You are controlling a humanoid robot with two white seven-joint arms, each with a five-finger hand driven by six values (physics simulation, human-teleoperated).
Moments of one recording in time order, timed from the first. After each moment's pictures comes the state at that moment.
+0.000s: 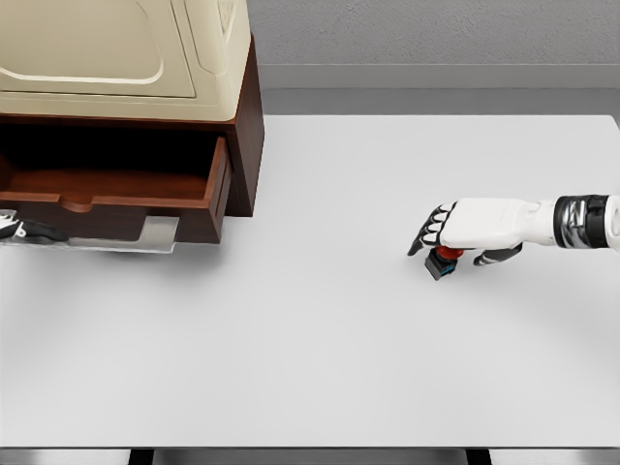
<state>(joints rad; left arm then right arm) -0.66 1.63 -0.94 -1.76 0.58 -0.55 -0.61 -0.69 -0.90 0.80 -1.54 0.41 -0.61 0.61</state>
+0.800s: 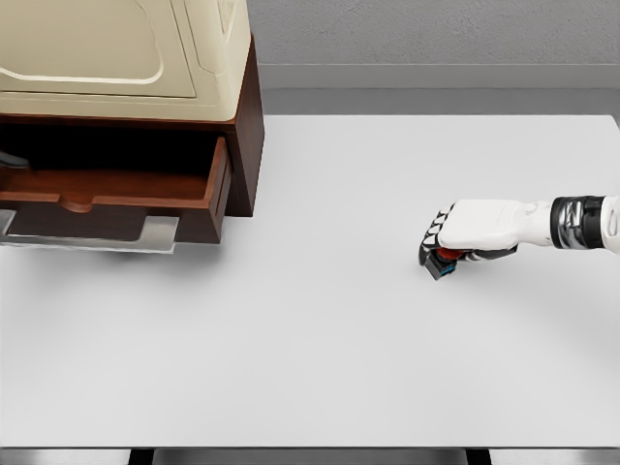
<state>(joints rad) -0.77 1.69 -0.91 -1.76 0.77 -0.55 -0.61 -0.69 -0.88 0.80 -1.52 0.41 -0.61 0.61</state>
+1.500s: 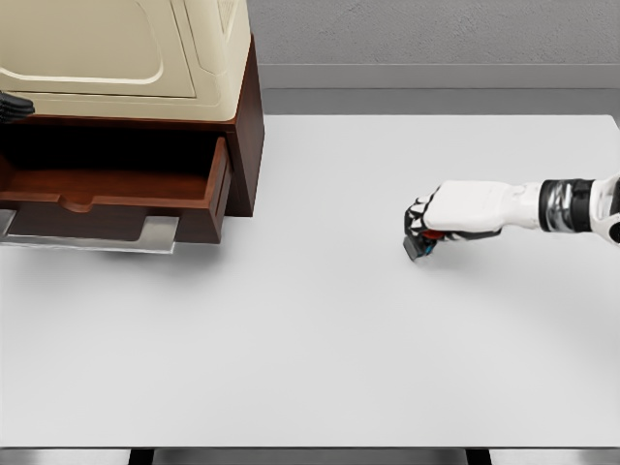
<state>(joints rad) -0.78 1.61 -0.83 -1.76 0.86 -0.38 -0.61 -0.73 -0.82 0.77 -1.50 0.40 -0.61 0.61</state>
